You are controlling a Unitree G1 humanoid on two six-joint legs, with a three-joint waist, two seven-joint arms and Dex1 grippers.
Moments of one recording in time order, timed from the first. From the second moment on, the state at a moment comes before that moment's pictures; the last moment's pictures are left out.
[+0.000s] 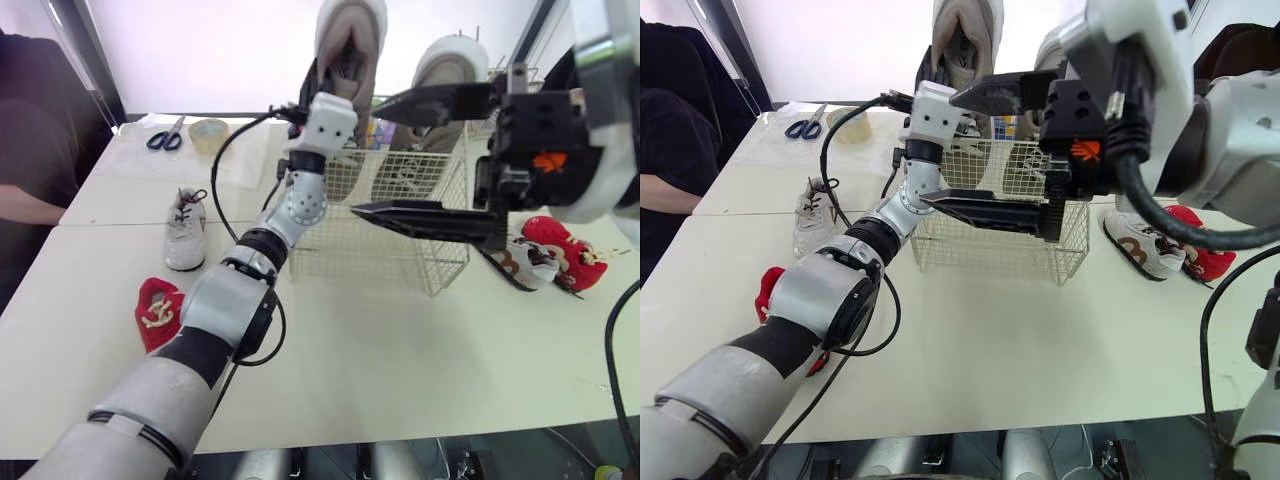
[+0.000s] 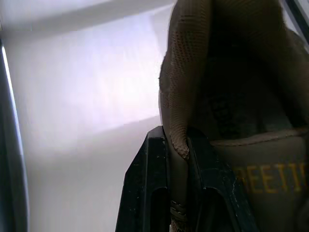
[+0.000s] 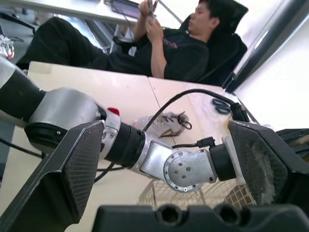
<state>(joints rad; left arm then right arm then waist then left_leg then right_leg) -1.35 0.01 -0.07 1.36 0.36 -0.81 0.58 -1.11 -1.04 -0.12 -0.56 1.32 1.08 0.52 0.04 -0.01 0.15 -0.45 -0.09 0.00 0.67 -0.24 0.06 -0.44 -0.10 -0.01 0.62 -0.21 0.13</state>
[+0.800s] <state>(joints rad) -0.95 0.10 0.08 0.75 -0.08 -0.47 -0.27 -1.01 -0.83 -0.01 -0.44 0.91 0.83 0.73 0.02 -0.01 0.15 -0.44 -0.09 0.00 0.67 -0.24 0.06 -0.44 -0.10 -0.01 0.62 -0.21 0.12</state>
